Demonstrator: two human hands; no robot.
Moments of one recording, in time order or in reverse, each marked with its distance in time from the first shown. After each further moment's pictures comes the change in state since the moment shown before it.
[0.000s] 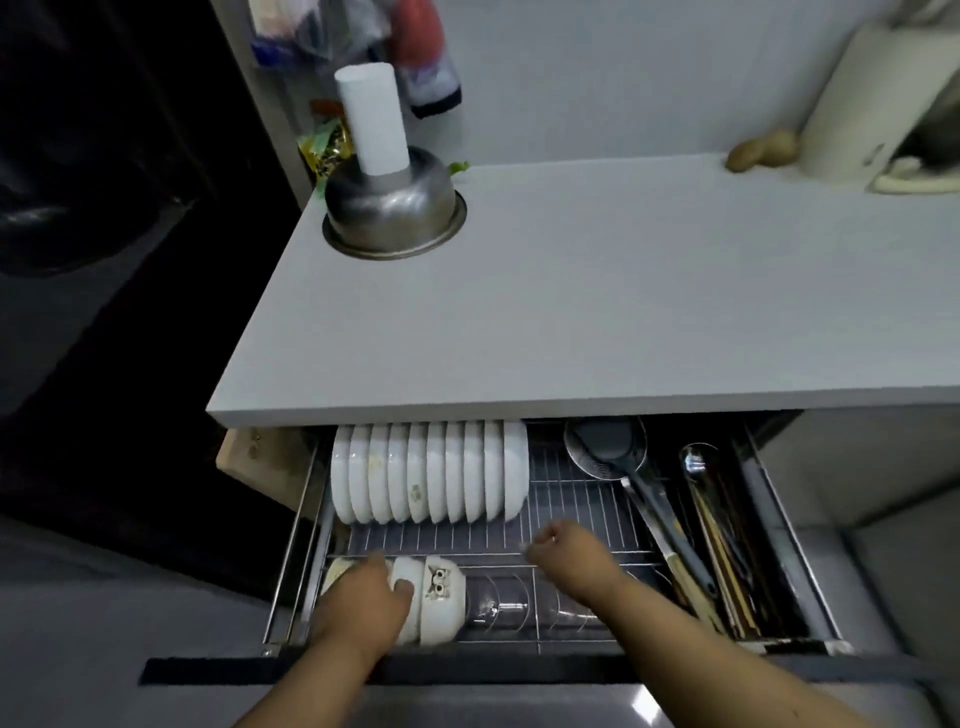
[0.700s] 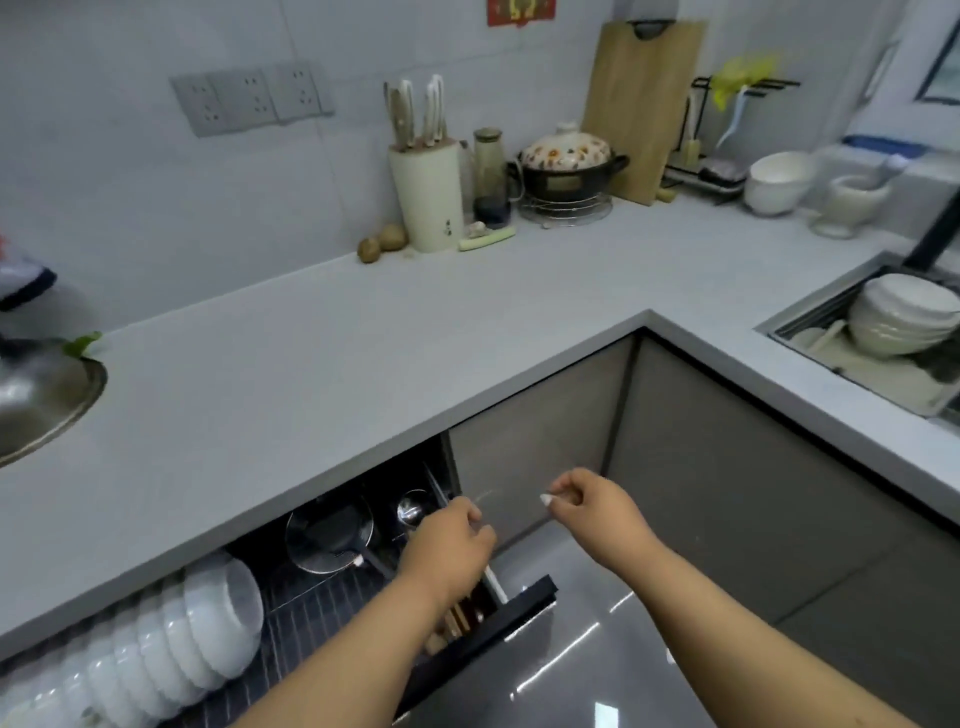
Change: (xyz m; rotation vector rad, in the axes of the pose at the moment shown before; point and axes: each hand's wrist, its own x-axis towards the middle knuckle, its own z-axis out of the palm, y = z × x) left_hand -0.145 0.421 0.086 -0.111 -0.153 0.735; right_hand -0.170 0.223 -0.299 0.266 0.648 0.006
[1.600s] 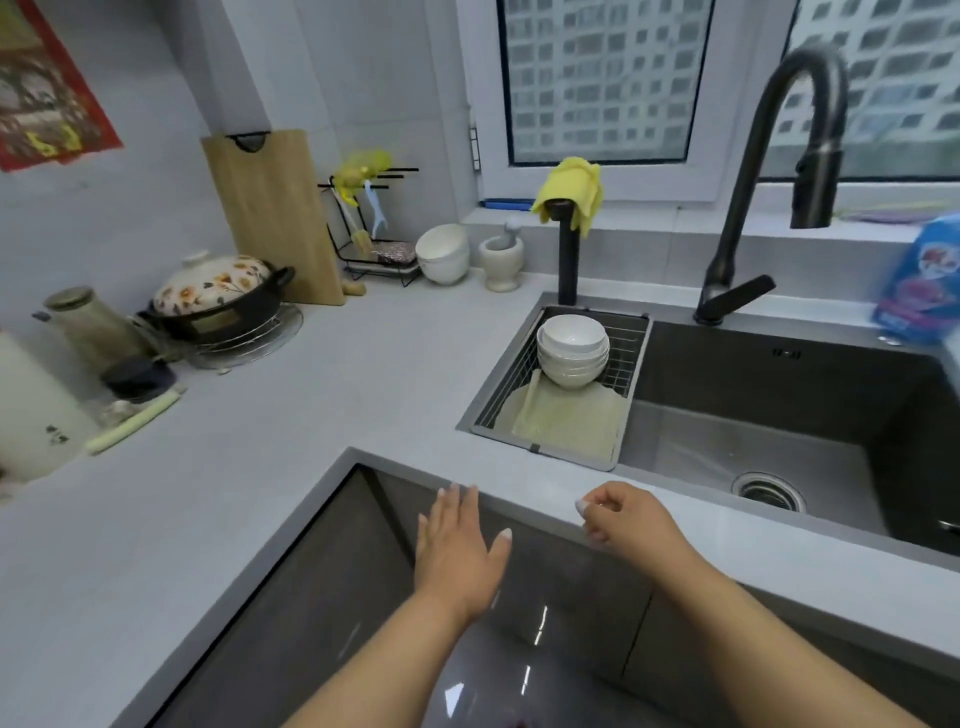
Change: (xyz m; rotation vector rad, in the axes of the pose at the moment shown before) left_hand 0.158 0.318 0.205 0.422 -0.223 0.611; right_hand 0.052 0.198 -0.297 0.364 0.519 0.356
